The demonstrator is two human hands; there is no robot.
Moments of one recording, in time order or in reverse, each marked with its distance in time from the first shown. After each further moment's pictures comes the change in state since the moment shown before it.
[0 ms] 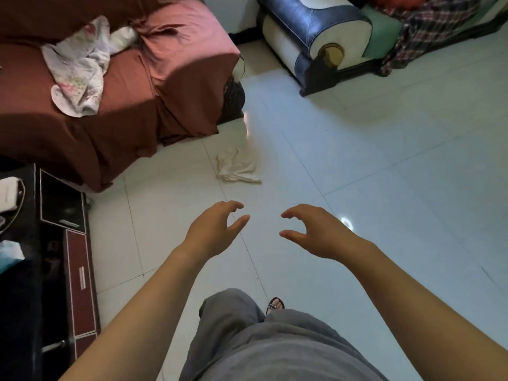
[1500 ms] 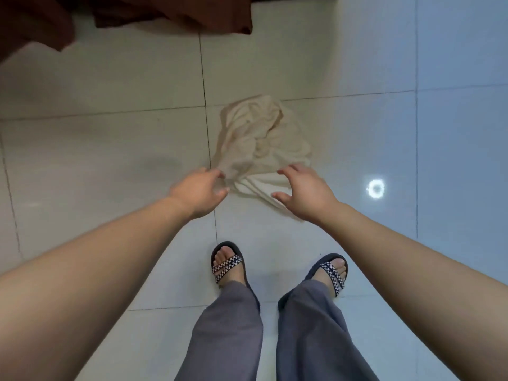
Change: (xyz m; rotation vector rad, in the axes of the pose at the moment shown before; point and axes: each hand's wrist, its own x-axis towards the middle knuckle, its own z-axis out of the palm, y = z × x) left_hand 0.741 -0.433 0.258 0.013 -0.388 -0.491; right_hand 0.908 0.256 0.219 -0.207 -0.373 -0.045
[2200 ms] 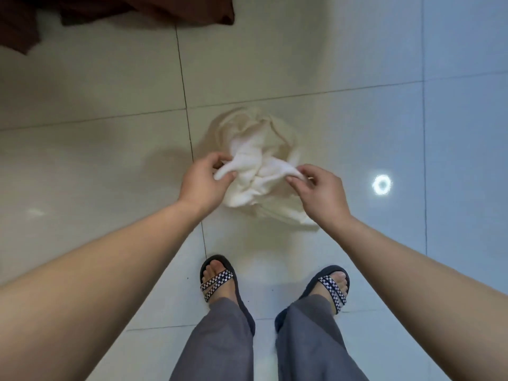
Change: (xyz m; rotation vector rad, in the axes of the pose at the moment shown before) left_hand 0.053 0.052 0.019 -0.612 0.326 -0.038; right_hand 0.030 0.061 0.021 0.684 0.356 0.138
